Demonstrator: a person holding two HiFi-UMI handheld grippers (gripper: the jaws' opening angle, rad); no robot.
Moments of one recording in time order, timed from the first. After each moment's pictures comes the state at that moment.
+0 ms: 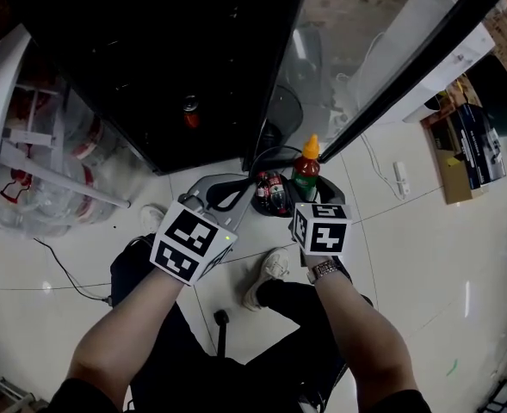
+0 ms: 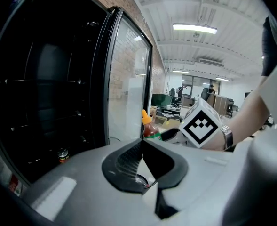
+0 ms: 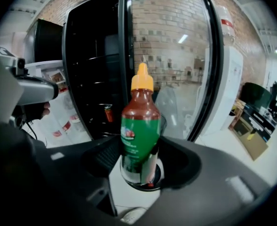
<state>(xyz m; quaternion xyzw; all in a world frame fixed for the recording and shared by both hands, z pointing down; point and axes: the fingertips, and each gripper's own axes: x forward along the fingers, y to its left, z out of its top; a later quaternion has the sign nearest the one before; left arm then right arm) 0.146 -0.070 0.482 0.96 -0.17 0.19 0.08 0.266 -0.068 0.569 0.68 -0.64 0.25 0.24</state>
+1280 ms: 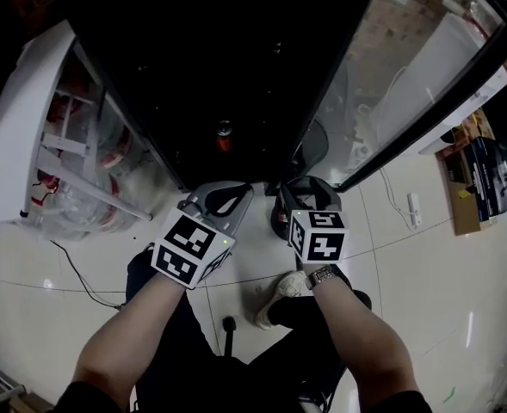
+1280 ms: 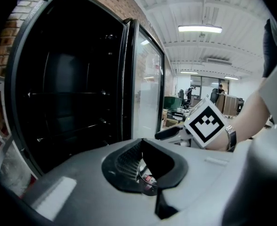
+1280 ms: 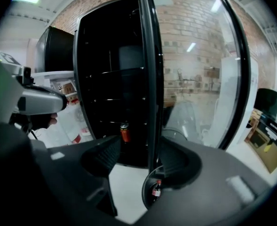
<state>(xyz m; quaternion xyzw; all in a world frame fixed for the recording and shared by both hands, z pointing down) 0.086 -0.123 0.451 0.95 -0.22 0.18 0.08 0.193 -0.139 0.520 0.65 -0.70 0.21 0.19</state>
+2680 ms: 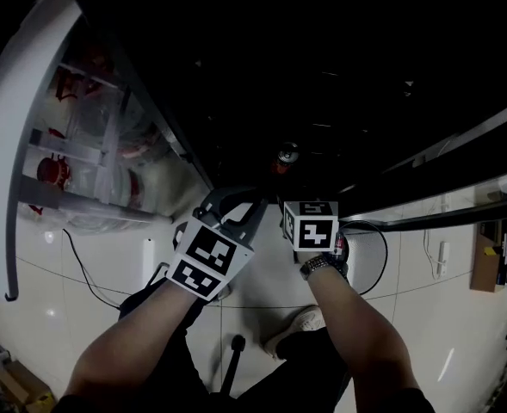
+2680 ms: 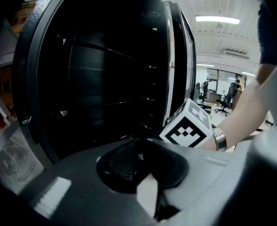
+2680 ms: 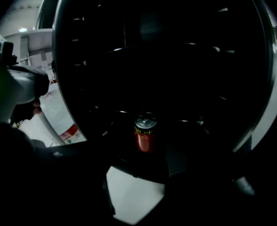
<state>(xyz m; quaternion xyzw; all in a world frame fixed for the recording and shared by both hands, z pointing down) 0.006 -0.269 0.553 0.92 -0.29 0.22 0.10 0.079 -0.326 0.661 0.57 -0.74 0.23 0.28</state>
